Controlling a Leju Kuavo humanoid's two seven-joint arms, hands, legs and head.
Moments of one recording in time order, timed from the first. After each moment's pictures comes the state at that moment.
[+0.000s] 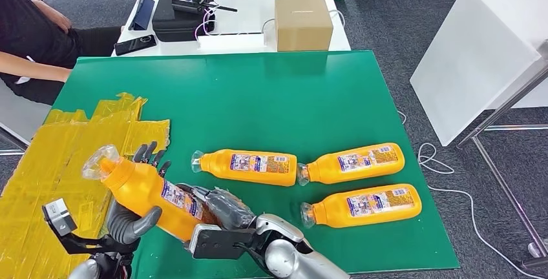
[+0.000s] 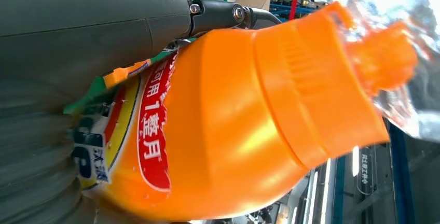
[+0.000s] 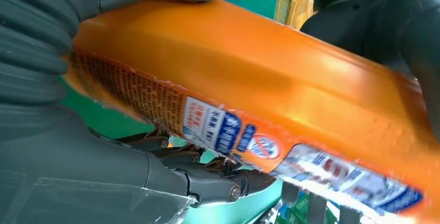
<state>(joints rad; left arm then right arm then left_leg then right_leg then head) 0.15 -0.01 -0.10 -1.67 0.34 -0.43 -0.32 -0.33 0.19 0.96 -1.14 0.30 0.12 -0.15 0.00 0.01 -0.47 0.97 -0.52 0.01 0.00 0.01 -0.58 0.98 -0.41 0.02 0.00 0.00</state>
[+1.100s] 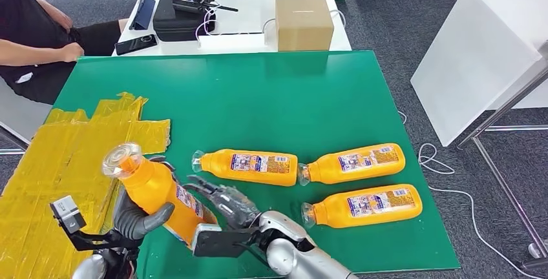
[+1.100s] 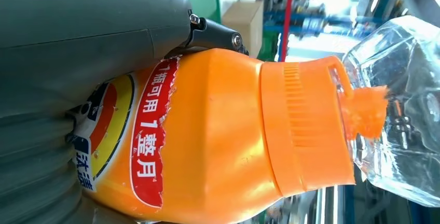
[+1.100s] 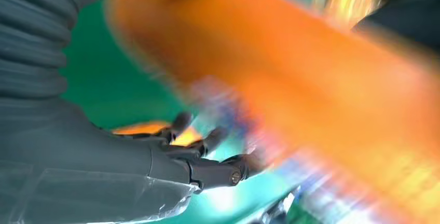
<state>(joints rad) 0.12 -0.03 -0.09 -1.68 0.25 -0.35 -0.38 -0.36 0.17 0.93 -1.08 0.36 -0.01 -0.14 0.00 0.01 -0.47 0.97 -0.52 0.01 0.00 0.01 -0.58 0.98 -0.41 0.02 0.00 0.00</state>
